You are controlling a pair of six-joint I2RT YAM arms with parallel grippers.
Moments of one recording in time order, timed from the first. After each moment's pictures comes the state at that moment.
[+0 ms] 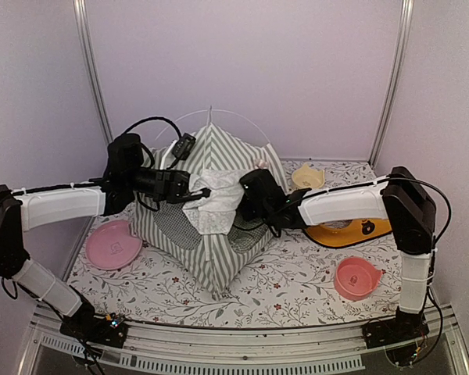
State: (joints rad) left arm -0.53 1.47 0.94 0.47 1.27 -0.58; right arm 0.94 2.01 1.37 0.04 0.57 0.12
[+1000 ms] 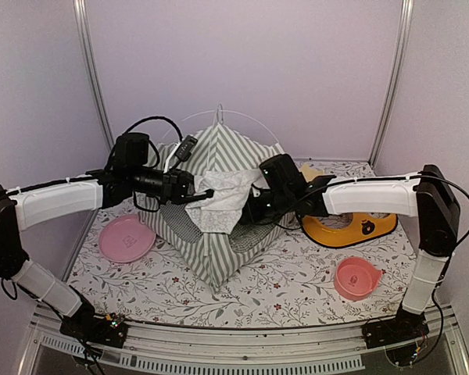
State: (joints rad) left arm -0.53 1.46 1.01 0.11 1.08 -0.24; right arm 0.88 1.85 1.33 -0.13 -0.09 0.34
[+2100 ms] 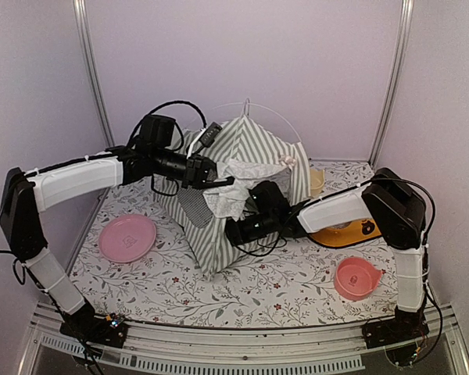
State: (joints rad) left arm -0.60 1.65 1.33 -0.13 1.06 -0.13; right arm 0.89 2.10 1.27 0.25 -0.58 0.52
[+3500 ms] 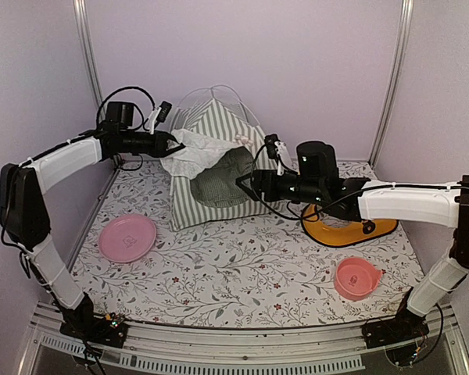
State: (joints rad) left arm -0.25 1.70 1.45 -0.25 0.71 0.00; right arm 0.85 1.59 1.13 0.20 -0.12 0.48
